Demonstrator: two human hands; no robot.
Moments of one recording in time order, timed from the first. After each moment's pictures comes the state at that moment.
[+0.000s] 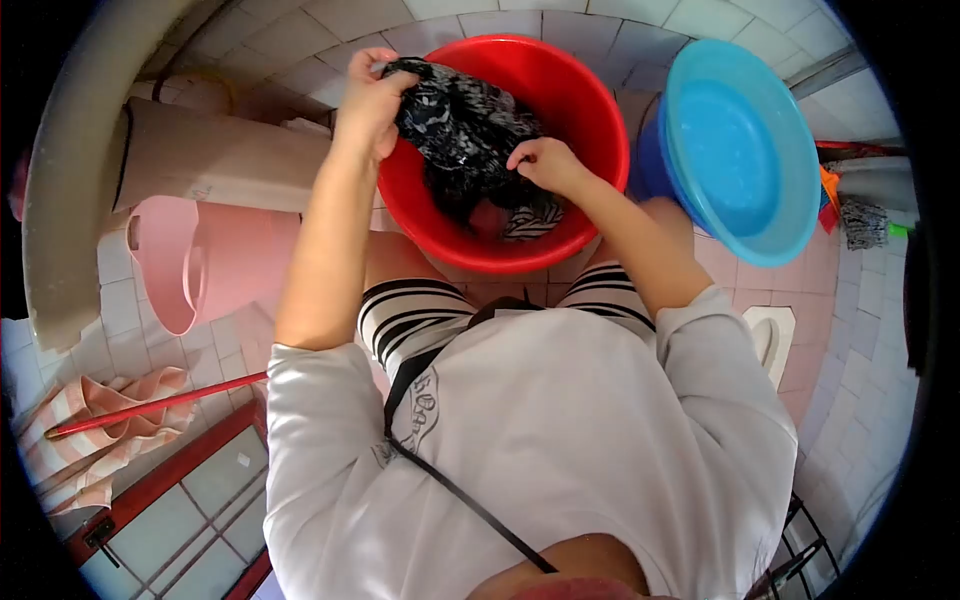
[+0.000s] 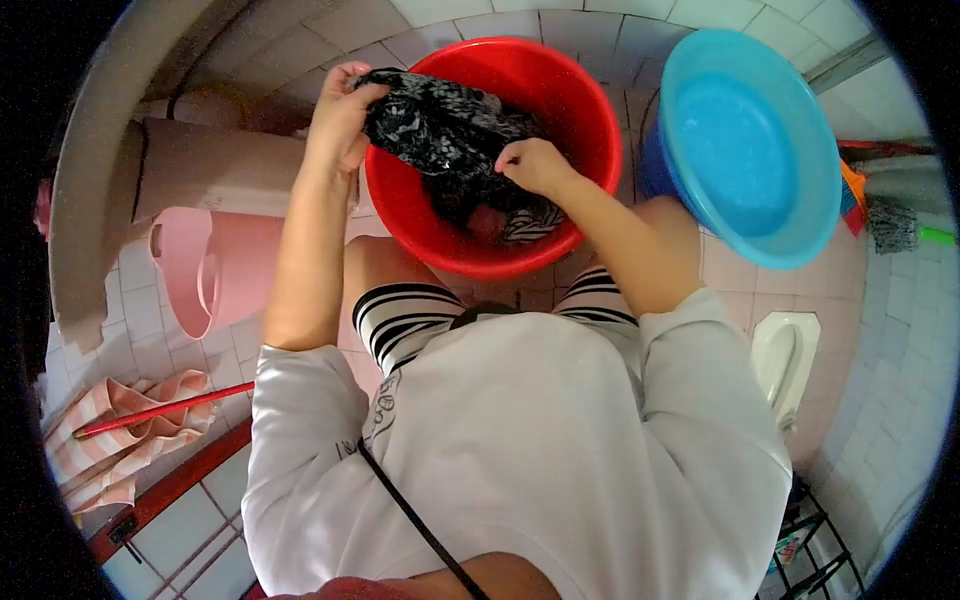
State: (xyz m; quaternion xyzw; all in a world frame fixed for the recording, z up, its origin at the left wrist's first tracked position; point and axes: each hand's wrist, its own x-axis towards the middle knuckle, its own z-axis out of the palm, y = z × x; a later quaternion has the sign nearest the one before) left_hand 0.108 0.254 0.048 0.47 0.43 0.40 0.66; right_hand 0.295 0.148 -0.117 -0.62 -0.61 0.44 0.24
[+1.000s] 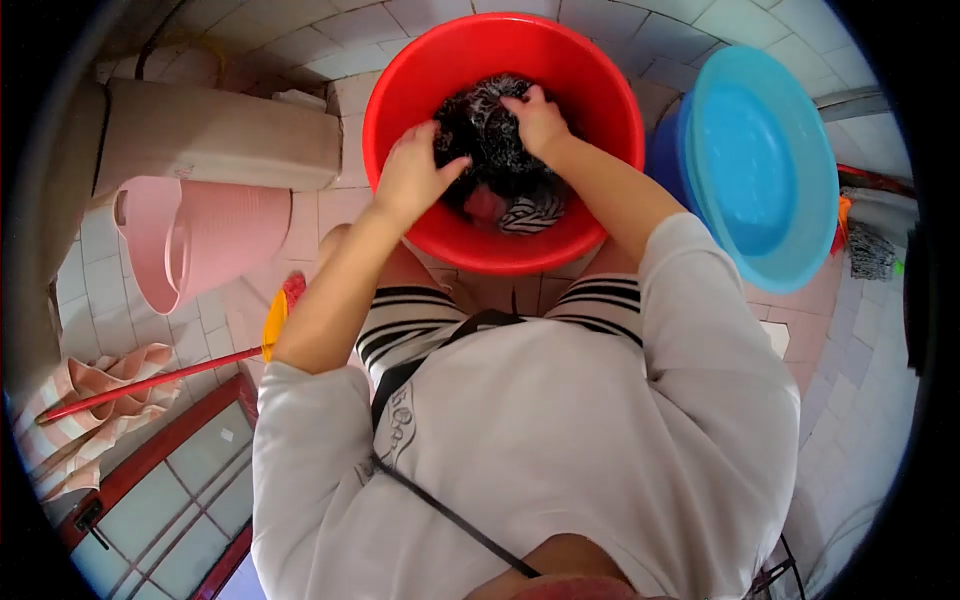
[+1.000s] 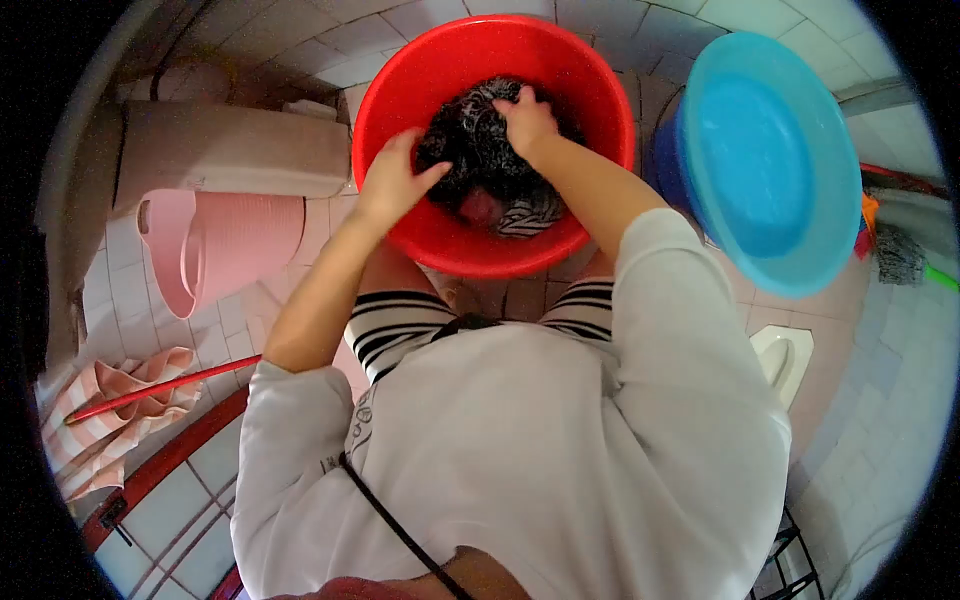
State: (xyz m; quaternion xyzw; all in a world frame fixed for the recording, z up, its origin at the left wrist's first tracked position) left_hand 0.081 0.196 -0.053 0.85 0.47 0.14 0.20; right_hand 0.287 0.212 -0.183 -0.72 -0.59 0.32 0.18
